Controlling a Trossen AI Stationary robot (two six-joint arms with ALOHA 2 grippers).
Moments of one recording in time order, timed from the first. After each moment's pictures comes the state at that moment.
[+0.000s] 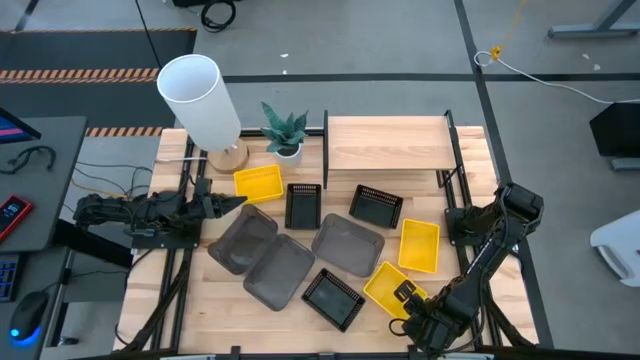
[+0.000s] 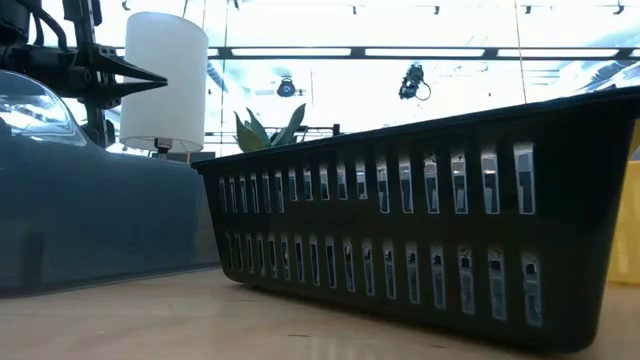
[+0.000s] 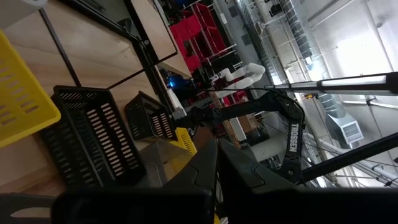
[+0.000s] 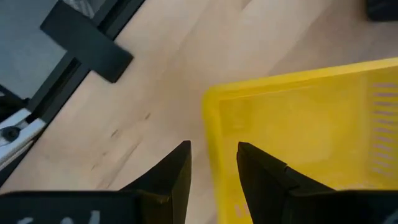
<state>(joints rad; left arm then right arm) -0.12 0.01 0.03 0.05 -0.39 -1.11 0.96 1.77 1.18 -0.82 0.11 0.26</state>
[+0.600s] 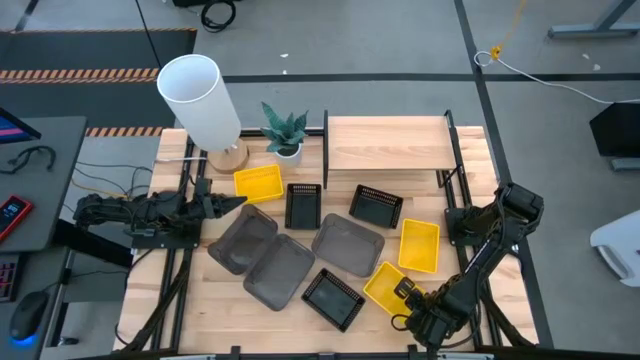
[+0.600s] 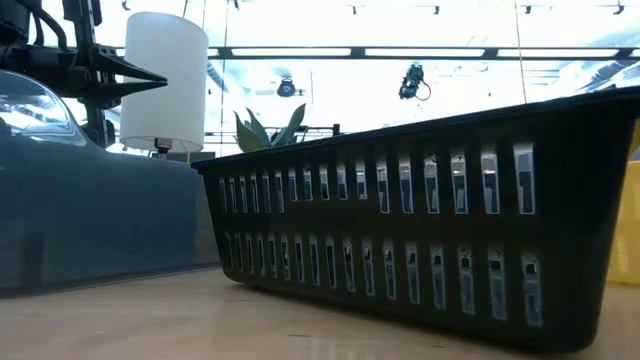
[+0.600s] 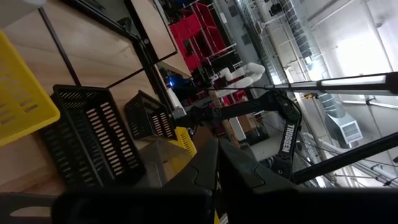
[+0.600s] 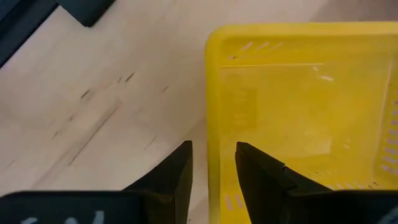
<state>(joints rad) -0.12 0.01 0.03 0.05 -0.39 -1.12 0.96 1.77 1.09 -0.78 0.13 0.15</state>
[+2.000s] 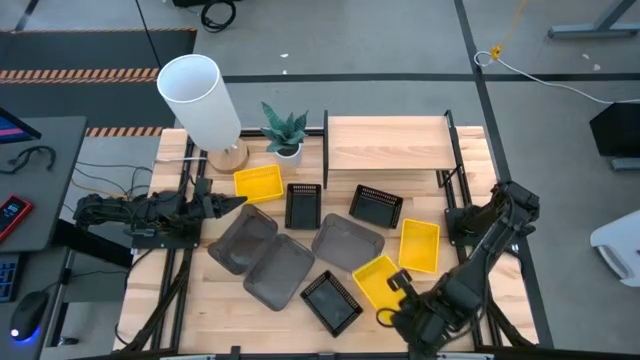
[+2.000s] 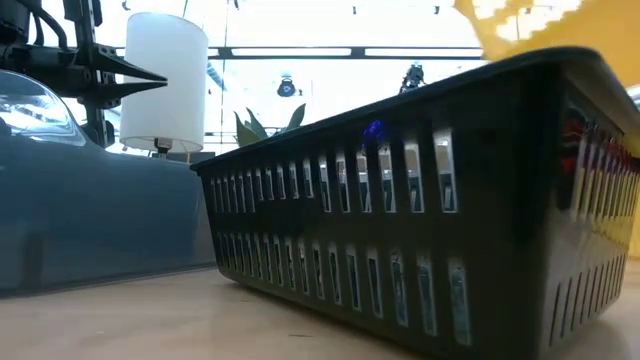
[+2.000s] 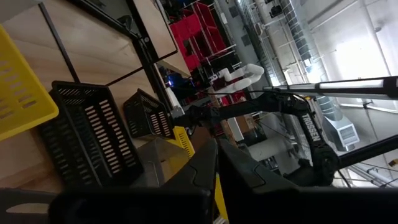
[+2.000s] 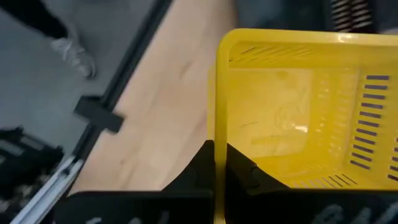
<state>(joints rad) -0.12 0.01 0.03 0.05 -0.39 -1.14 0.83 1.77 1.62 -1.18 0.14 0.32</state>
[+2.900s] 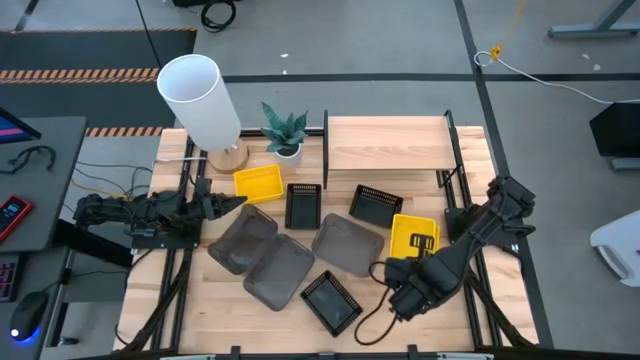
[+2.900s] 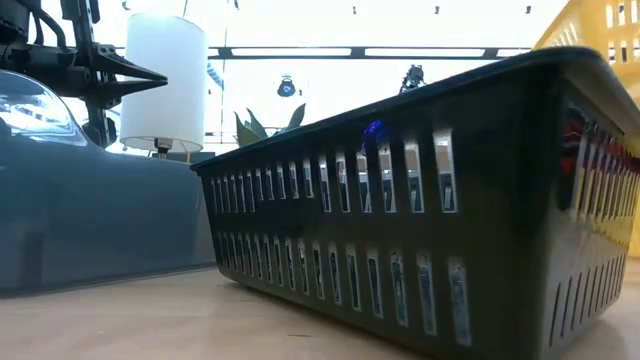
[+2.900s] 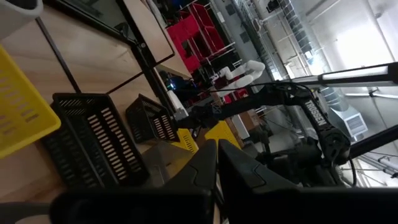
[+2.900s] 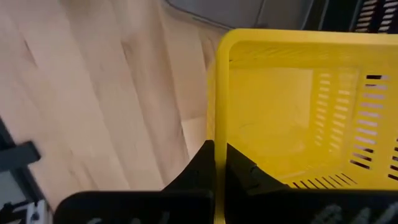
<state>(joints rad) -0.12 0.01 0.03 0.06 -0.39 -1.06 0.72 1.76 1.61 -1.55 0.17 0.95</state>
